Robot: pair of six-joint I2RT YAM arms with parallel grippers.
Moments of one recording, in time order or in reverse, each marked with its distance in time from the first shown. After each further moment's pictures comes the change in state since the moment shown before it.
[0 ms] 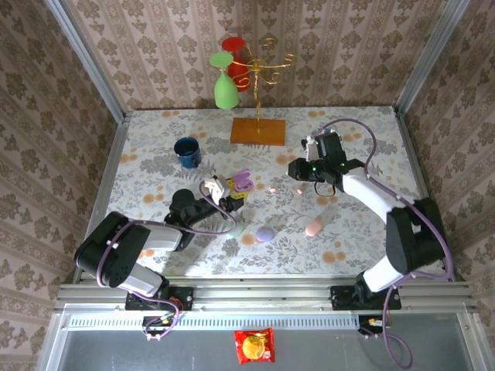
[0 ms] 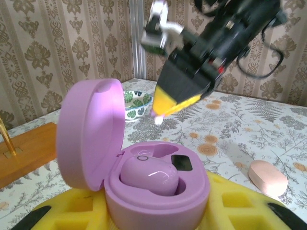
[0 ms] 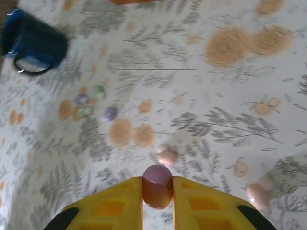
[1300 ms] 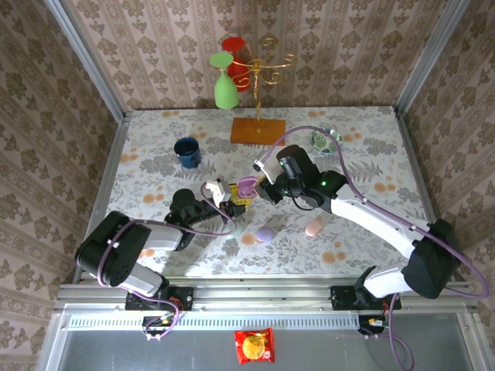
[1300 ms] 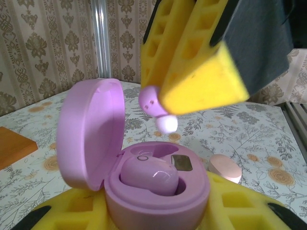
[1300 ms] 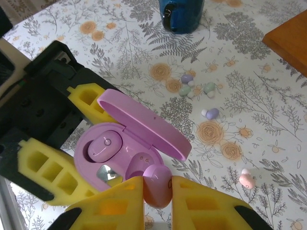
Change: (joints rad) left arm 0.000 0.008 0.009 0.000 0.154 -0.040; right arm 0.409 -0.125 0.102 -0.138 0.195 -0.413
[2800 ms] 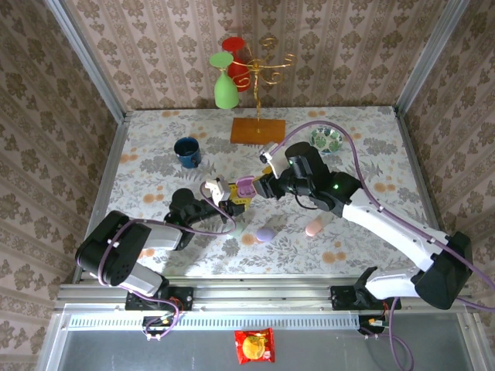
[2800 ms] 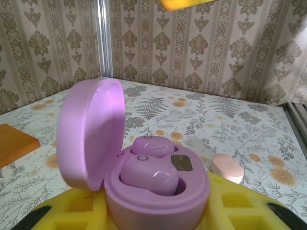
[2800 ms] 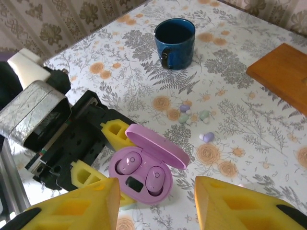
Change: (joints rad) left arm 0.013 0.004 0.000 -0.001 0.006 -0.004; right arm 0.017 -0.095 0.029 0.007 0.042 0.119
